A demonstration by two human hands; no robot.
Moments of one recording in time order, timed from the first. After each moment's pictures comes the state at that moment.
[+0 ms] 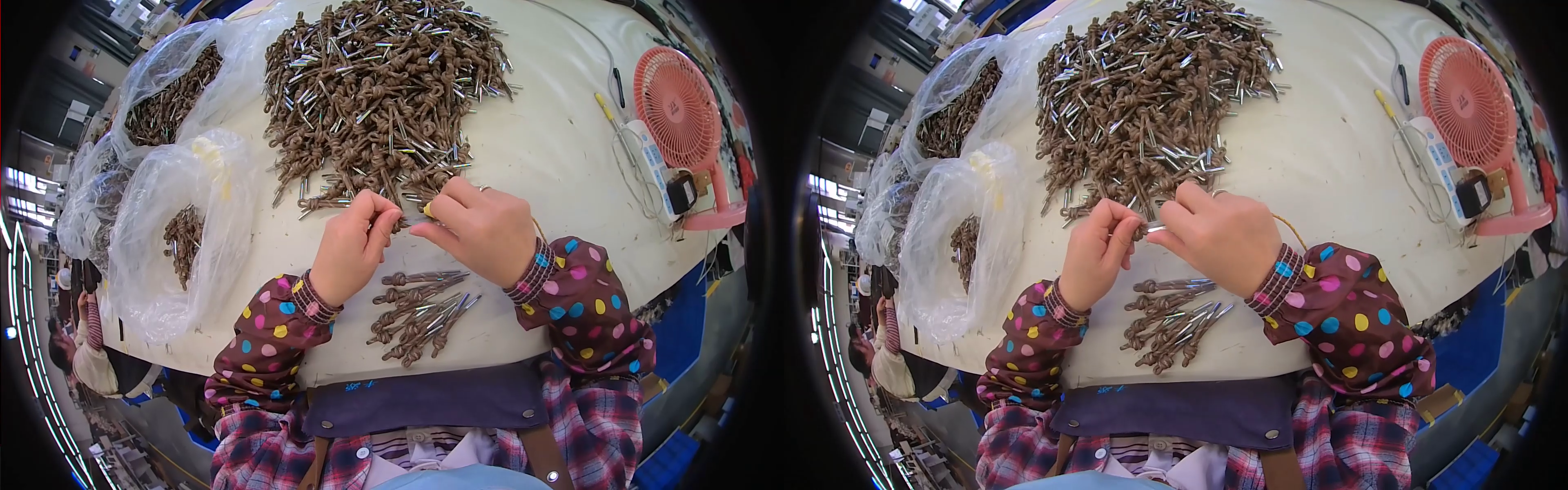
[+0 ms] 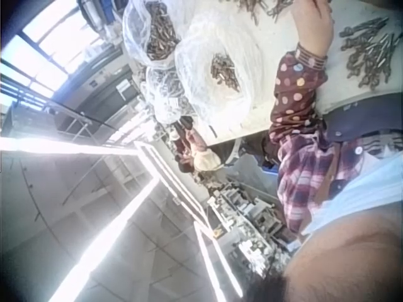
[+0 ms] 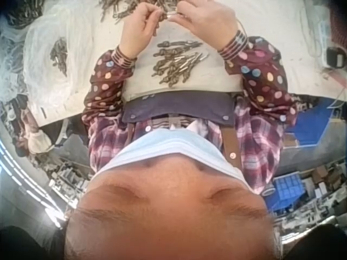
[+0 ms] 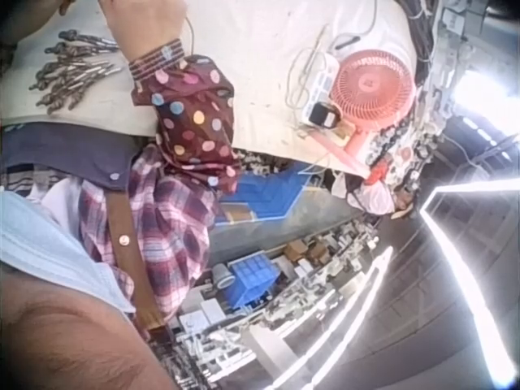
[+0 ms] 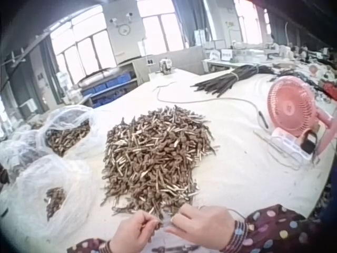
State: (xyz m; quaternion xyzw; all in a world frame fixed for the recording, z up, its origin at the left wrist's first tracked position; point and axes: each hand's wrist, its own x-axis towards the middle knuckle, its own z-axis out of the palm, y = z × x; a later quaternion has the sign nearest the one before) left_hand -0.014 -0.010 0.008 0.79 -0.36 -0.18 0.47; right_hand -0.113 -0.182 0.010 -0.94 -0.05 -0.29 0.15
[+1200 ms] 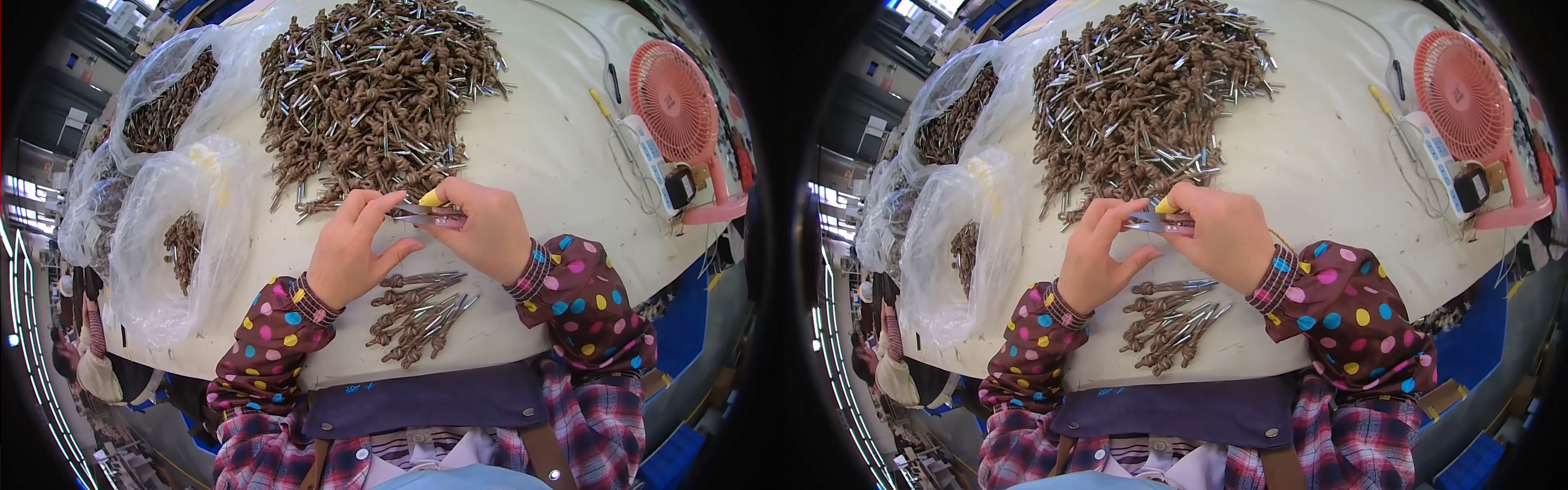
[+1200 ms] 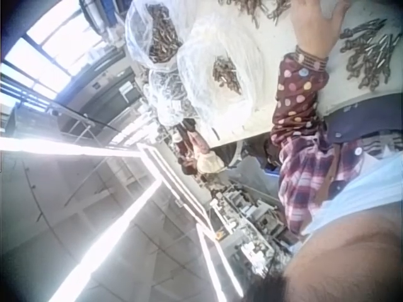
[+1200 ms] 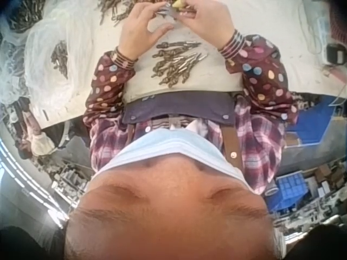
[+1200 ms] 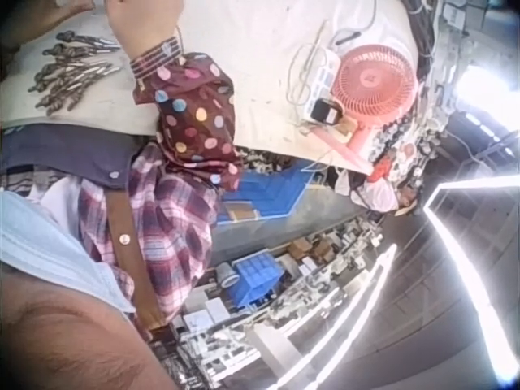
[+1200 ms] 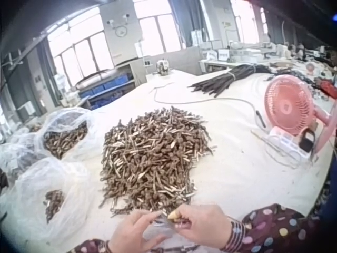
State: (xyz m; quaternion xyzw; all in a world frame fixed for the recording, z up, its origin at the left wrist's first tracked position) left_hand -0.012 -0.010 0.011 0.78 -0.53 0.01 0.34; right_hand -0.113 -0.183 0.008 -0.88 0.04 -0.20 0.42
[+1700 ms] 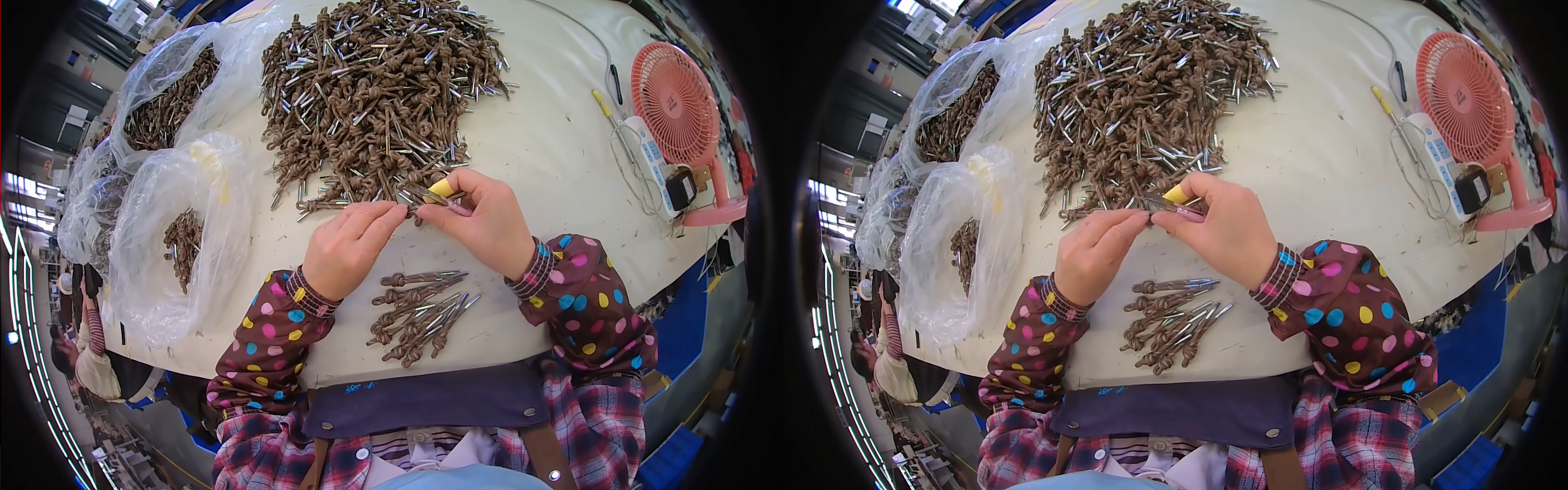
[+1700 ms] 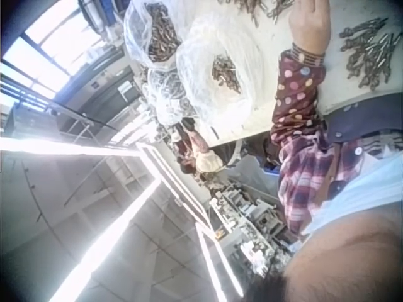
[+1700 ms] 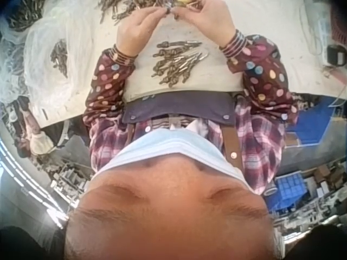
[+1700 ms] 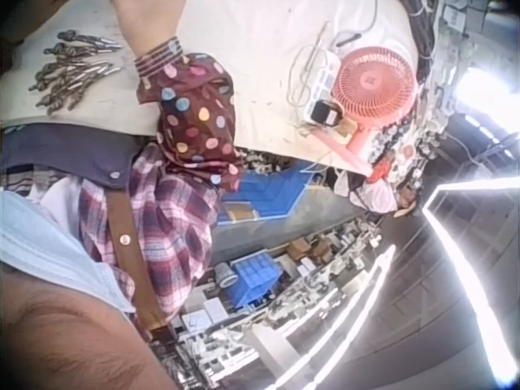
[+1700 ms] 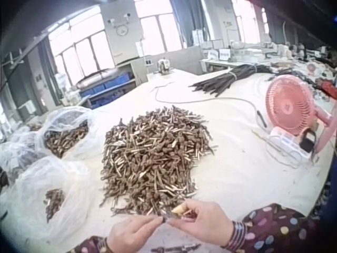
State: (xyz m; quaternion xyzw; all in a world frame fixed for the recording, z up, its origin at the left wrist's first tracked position) left_hand -0.001 -0.007 0.004 0.73 -0.61 0.17 0.27; right_hand -0.107 -0.185 0.002 -0.78 0.11 -0.15 0.59
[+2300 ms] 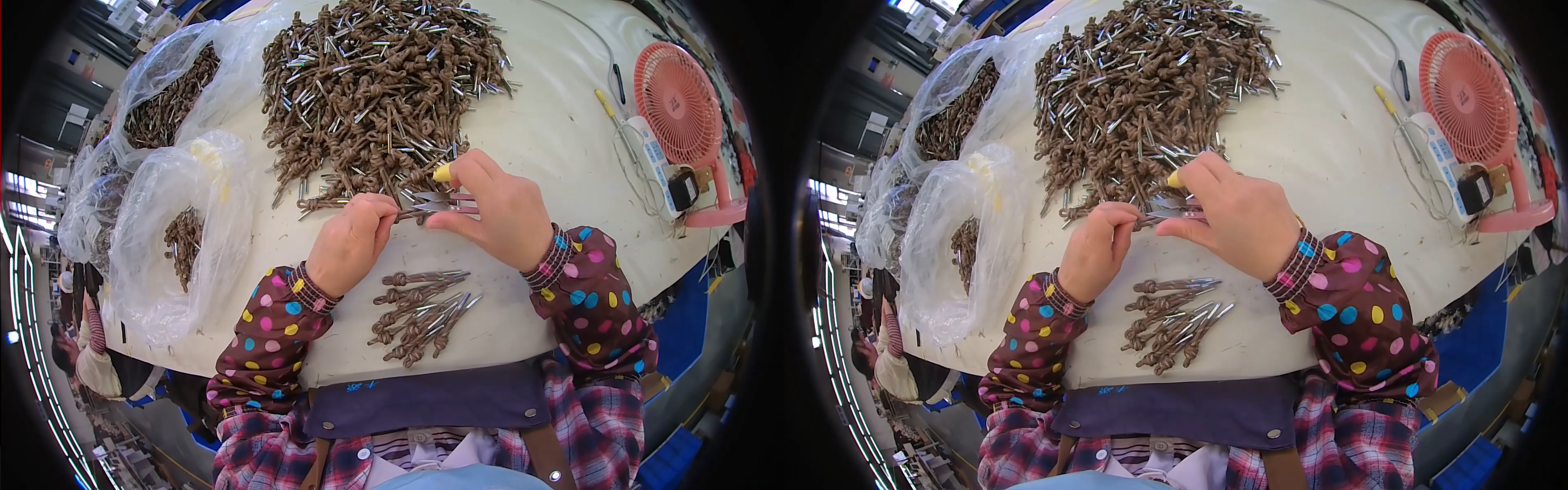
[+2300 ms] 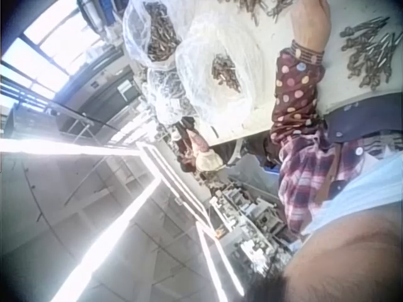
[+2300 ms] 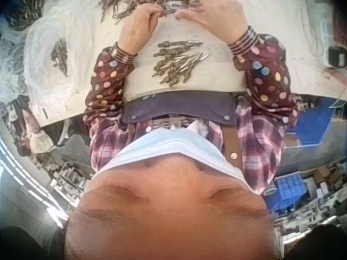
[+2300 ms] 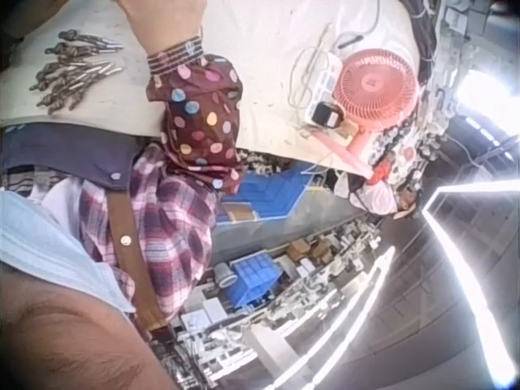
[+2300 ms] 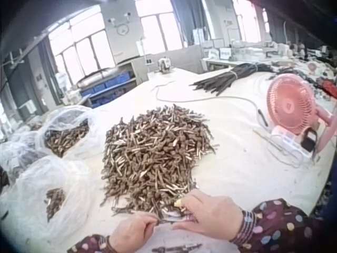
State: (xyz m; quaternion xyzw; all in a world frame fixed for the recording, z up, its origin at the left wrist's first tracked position) left_hand 0.003 -0.008 -0.012 0.72 -0.58 0.06 0.37; right_hand -0.112 -0.200 0.017 -0.92 -0.02 -0.26 0.29
